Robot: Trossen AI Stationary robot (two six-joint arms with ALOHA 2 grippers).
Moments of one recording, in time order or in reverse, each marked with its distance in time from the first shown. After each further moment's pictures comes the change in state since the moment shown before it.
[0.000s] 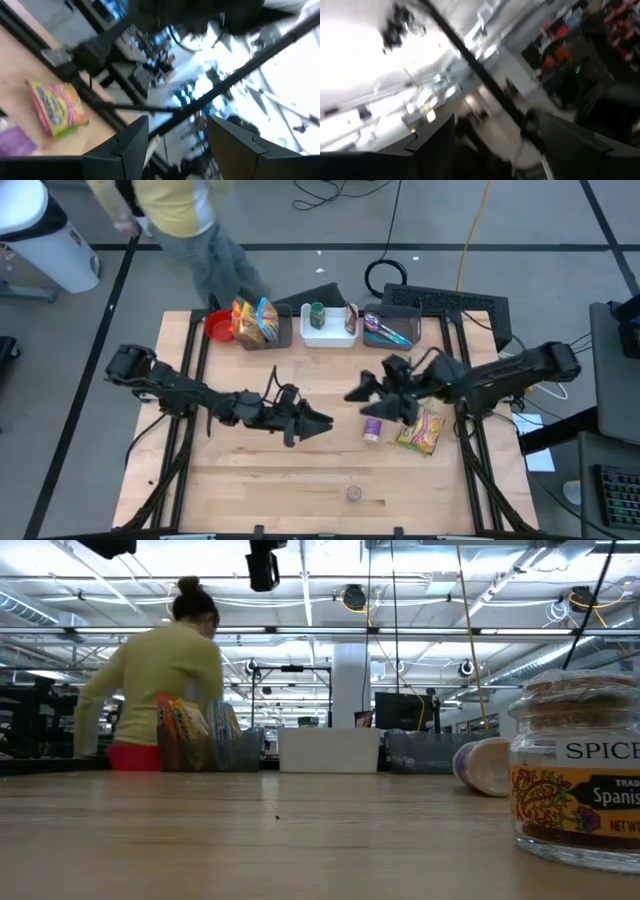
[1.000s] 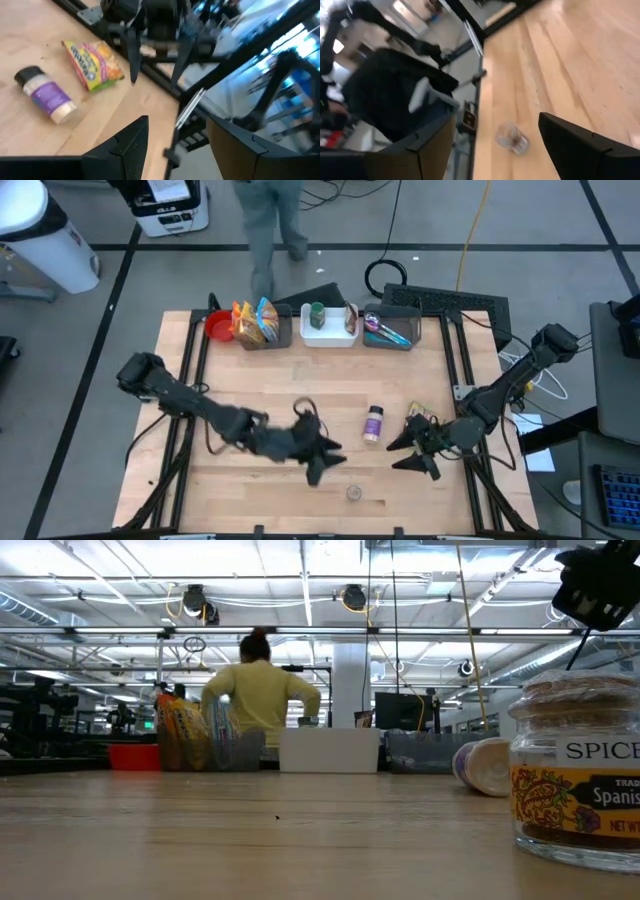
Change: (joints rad) left arm -0.163 0.125 0.555 -0.891 -0.176 0.018; right arm 0.565 -0.268 -0.335 -0.603 0.561 0.050
